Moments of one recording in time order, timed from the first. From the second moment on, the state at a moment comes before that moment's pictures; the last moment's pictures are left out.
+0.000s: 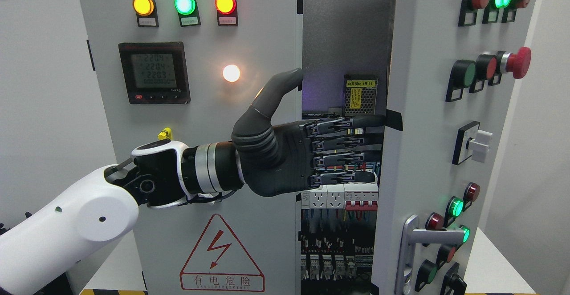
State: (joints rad) left arm -1.50 0.51 -1.07 -1.47 1.73 0.33 -0.57; right arm 0.13 0.12 0.15 -0.13 0.00 0.03 0.03
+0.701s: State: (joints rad) left arm -1.49 0.33 -1.04 -1.37 1.62 0.33 -0.56; right arm 0.13 0.12 0.15 -0.13 0.00 0.03 0.03
